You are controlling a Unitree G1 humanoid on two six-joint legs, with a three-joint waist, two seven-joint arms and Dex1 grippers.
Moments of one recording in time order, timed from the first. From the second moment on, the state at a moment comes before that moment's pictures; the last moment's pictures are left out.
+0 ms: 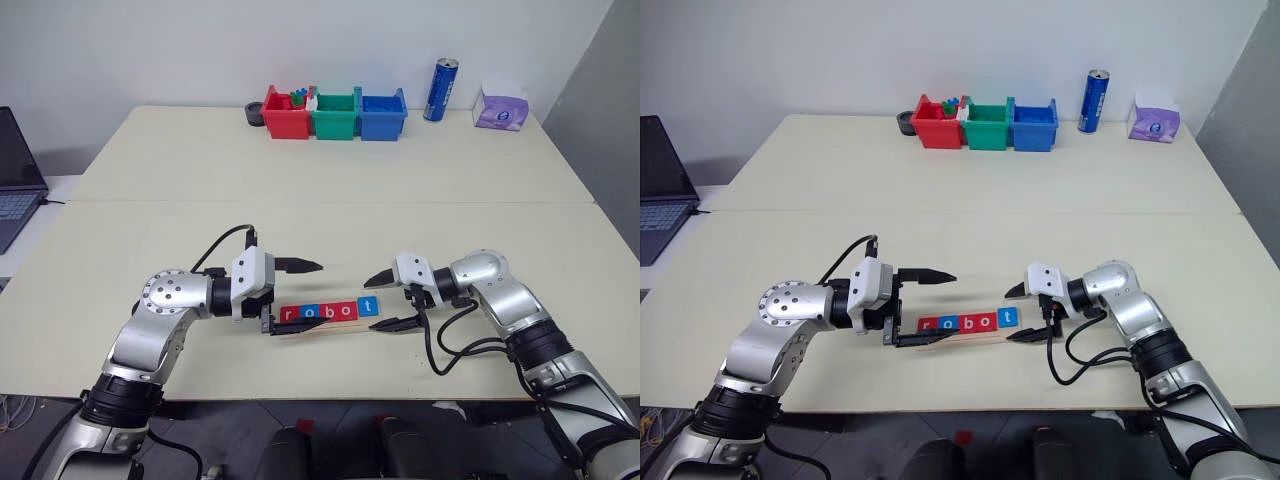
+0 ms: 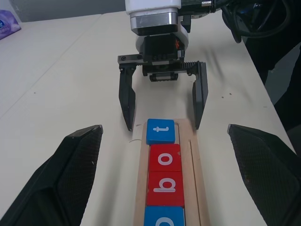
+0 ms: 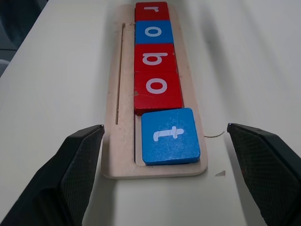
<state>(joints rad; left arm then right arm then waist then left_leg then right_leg) -0.32 0.65 -0.09 -0.11 -0.37 0.12 -1.21 -0.63 -0.49 0.33 0.33 0.10 0.09 1.35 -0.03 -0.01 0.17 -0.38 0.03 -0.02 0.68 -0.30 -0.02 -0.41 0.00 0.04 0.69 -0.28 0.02</state>
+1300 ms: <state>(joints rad) -0.33 0.65 -0.09 -0.11 -0.37 0.12 -1.21 -0.68 -0.46 0.32 0.48 0.08 -0.03 1.25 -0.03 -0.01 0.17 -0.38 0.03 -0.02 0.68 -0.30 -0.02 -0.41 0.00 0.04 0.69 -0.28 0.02</state>
